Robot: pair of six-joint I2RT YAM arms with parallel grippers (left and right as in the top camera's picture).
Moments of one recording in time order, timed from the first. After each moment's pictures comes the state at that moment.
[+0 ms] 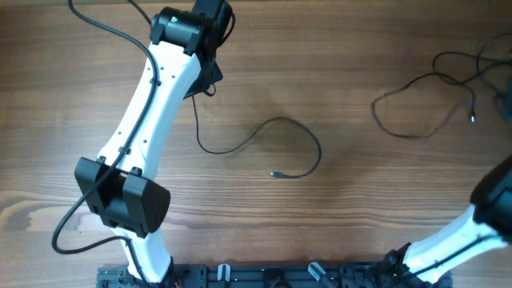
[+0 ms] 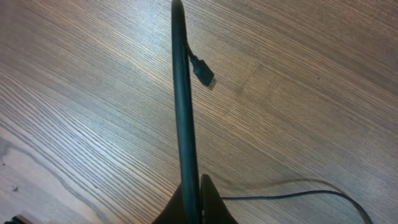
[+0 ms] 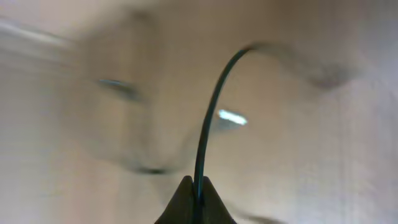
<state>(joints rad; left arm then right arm) -0.35 1.96 2.02 -1.50 -0.35 -0.83 -0.64 1.94 1.52 -0.33 0.16 1.00</state>
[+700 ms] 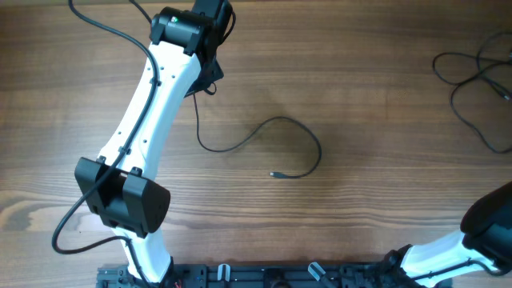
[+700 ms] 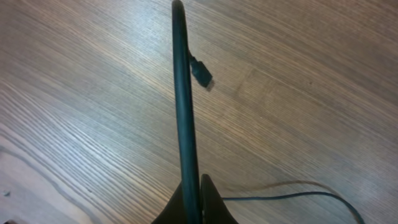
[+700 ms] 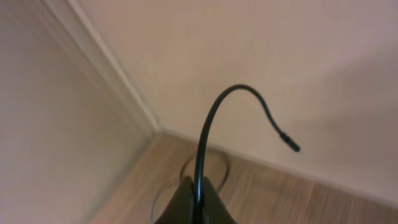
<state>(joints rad) -0.35 1.96 2.02 -1.47 -0.34 -0.83 -0.64 1.80 1.56 -0.11 0.24 0.44</state>
